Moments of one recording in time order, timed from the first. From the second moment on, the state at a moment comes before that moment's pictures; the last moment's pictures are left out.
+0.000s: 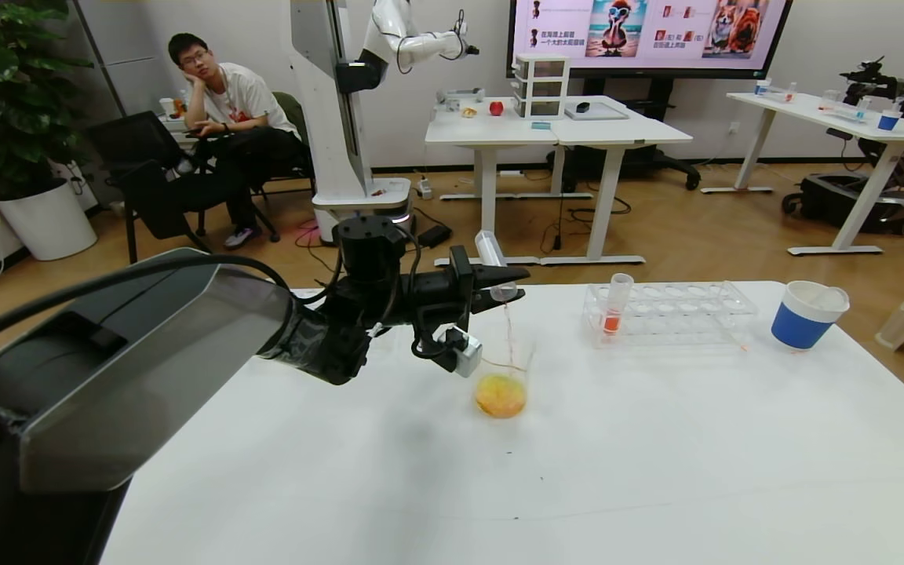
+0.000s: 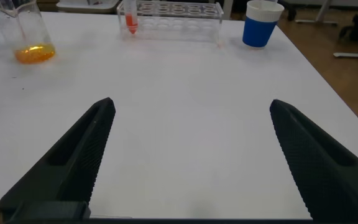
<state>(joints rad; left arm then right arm) -0.45 2.36 -1.46 -0.95 -0.85 1.81 0.01 0.00 0.00 0.01 0.00 -0.01</state>
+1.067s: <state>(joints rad) -0.47 2.33 -1.45 -1.09 -0.66 1.22 0.01 0.00 0.00 0.01 0.00 -0.01</state>
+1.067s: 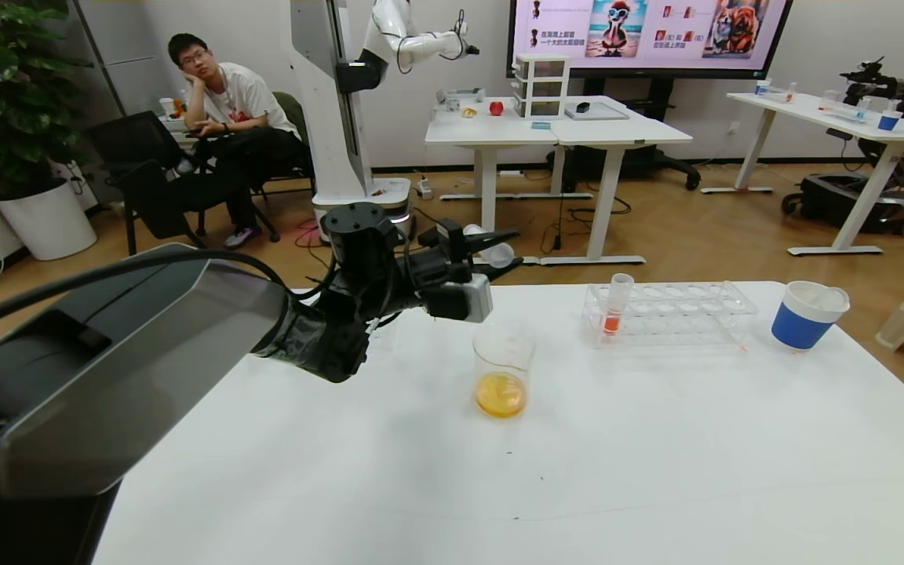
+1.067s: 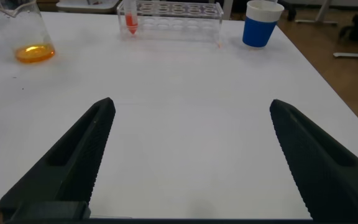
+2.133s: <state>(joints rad) -0.57 2.26 -1.52 -0.81 0.48 -0.07 0.01 0.00 0.00 0.01 0.00 -0.01</state>
